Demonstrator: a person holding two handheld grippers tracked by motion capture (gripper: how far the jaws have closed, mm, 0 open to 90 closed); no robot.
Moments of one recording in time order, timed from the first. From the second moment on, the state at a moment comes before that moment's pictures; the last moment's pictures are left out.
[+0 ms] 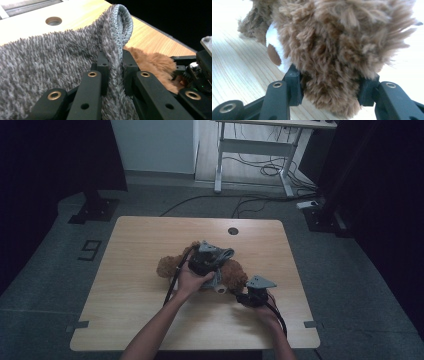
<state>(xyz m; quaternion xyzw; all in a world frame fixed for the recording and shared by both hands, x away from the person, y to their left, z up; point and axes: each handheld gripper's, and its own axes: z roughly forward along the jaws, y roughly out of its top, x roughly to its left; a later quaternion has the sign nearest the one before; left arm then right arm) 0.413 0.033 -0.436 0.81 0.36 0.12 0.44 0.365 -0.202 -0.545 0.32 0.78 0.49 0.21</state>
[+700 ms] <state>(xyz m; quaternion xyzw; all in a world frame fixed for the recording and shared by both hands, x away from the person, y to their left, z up) 0.406 0.175 -0.468 0.76 0.47 0.16 0.42 0.365 -0.204 -0.546 0.32 0.78 0.49 0.20</state>
